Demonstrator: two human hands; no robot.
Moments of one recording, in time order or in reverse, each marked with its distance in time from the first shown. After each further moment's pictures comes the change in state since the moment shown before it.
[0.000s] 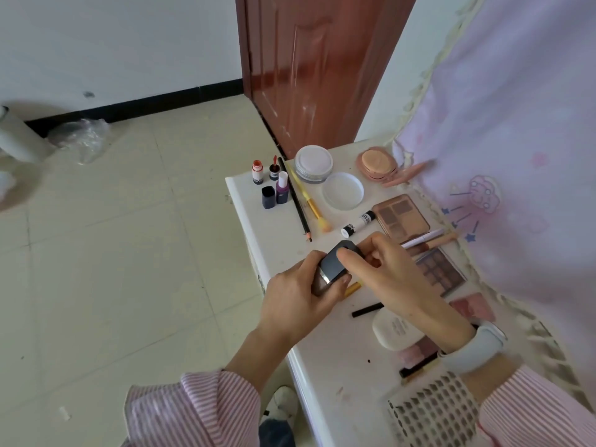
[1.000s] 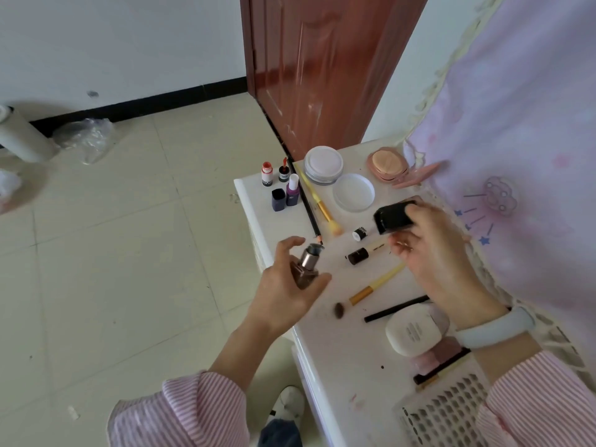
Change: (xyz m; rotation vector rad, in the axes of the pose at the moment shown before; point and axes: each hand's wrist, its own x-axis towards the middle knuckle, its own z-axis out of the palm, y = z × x) left_hand 0.010 -0.030 -0.021 -0.290 -0.158 -0.293; right_hand 0.035 -0.008 -0.020 0.698 0.215 0.186
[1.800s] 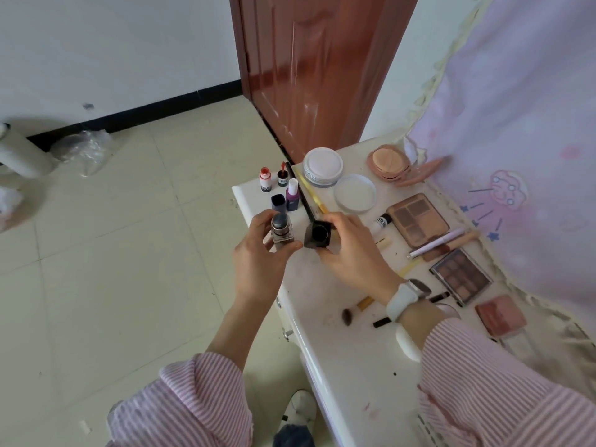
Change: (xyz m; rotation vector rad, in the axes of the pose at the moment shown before) left_hand 0.046 -0.009 -0.018 -0.102 0.370 0.067; right_hand 0.037 0.071 0.048 -1.041 -0.260 -0.600
